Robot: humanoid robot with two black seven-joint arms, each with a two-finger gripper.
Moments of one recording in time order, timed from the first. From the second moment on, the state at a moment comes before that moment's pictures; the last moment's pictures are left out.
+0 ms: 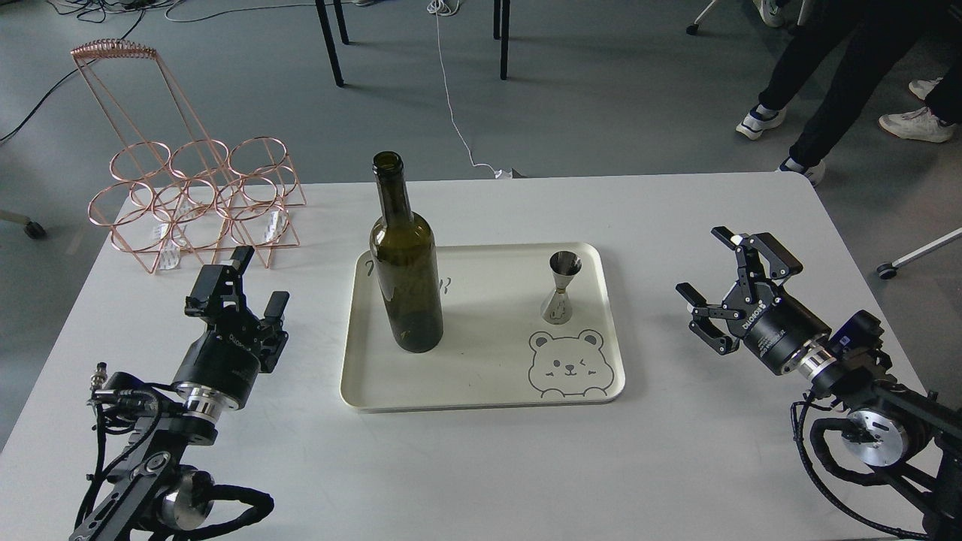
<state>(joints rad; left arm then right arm) 0.08 0.12 -1.37 -1.32 0.99 -0.12 -0.37 0.39 -0.58 0.57 1.05 -0.26 0.38 0.49</state>
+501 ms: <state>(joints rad) 0.08 0.13 -1.37 -1.33 0.94 -0.14 -0.40 0.40 -0.66 0.58 1.17 -0.71 0.24 0.49</state>
